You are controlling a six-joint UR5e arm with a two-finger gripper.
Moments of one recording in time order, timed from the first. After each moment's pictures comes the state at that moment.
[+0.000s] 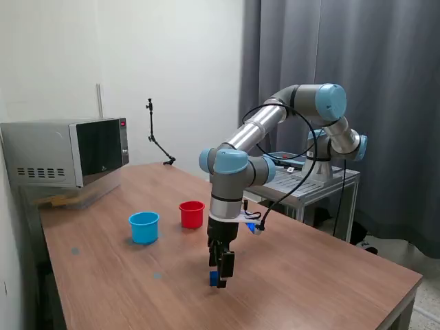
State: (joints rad) arm 0.11 -0.50 0.95 -2.15 -1.60 -2.57
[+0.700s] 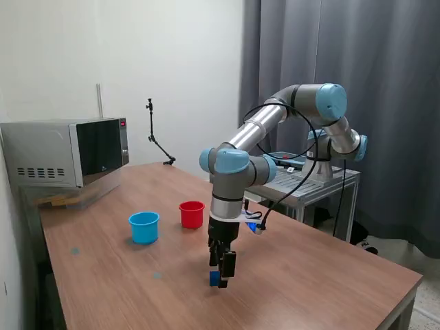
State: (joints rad) arm 0.12 -0.50 0.95 -2.14 -1.60 -2.59
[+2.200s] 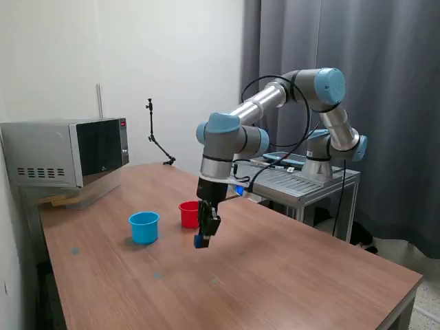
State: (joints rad) arm 0.05 -0.66 1.04 -2.14 -1.61 -2.66
